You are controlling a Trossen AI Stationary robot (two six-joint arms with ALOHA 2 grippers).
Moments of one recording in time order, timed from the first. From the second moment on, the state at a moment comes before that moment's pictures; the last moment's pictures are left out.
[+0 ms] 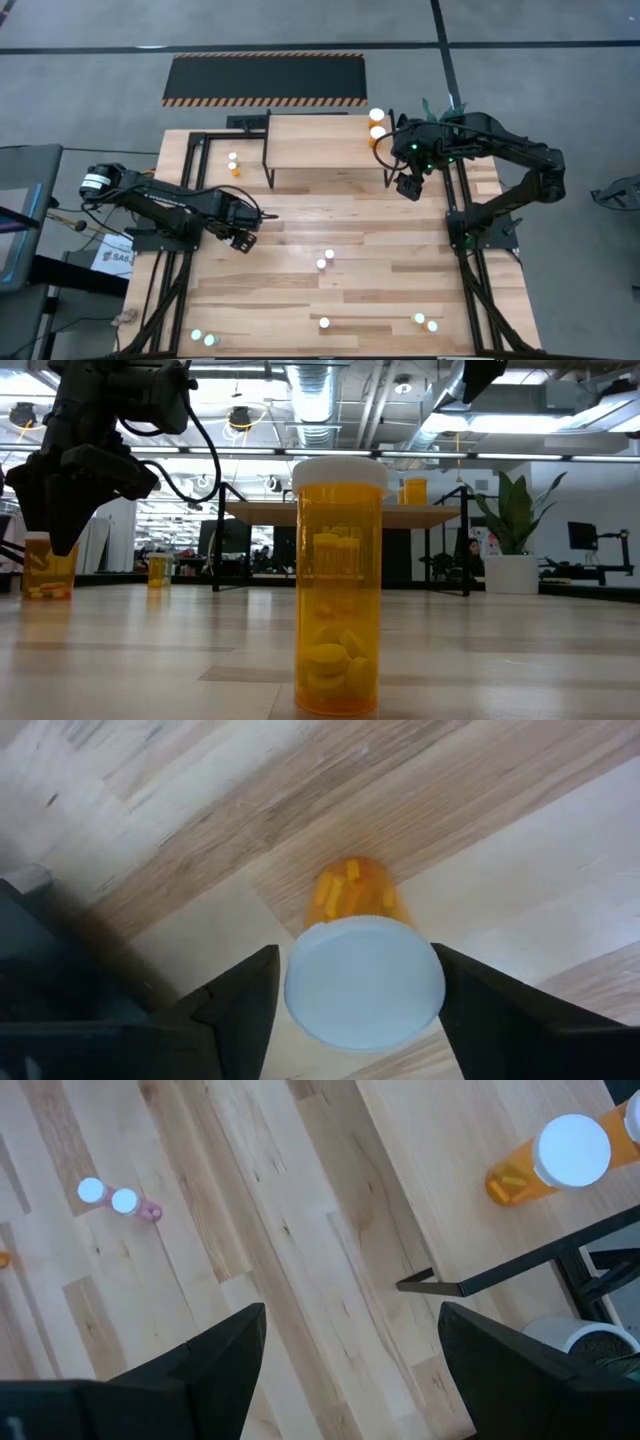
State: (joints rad) left arm -0.08 1.29 0.74 -1.05 0.11 -1.09; right arm -0.17 1.36 1.71 -1.46 0.12 0.21
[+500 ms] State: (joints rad) left arm -0.05 1.29 0.86 -1.08 0.18 -1.04; right arm -0.17 1.36 1.71 -1.46 0.12 0.21
